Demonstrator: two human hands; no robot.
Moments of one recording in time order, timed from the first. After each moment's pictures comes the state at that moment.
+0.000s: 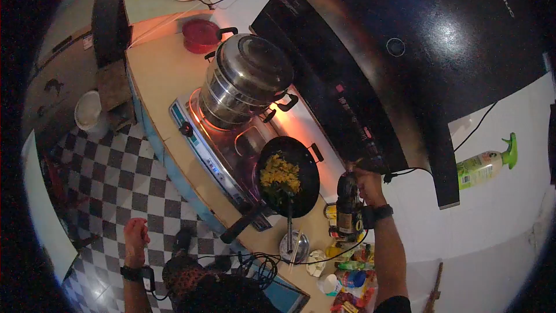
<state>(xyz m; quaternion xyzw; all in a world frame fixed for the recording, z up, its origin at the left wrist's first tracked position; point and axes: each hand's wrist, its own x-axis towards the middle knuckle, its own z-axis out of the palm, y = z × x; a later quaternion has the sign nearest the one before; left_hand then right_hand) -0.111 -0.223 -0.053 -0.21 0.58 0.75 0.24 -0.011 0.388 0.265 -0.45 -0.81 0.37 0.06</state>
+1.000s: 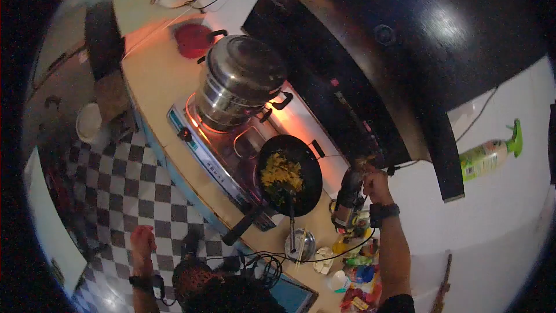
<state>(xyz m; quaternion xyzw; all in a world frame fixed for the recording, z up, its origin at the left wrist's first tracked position) -0.108 -0.216 -0.049 -0.16 0.63 0.73 0.23 0.022 0.434 0.247 -0.46 -0.71 0.51 0.14</state>
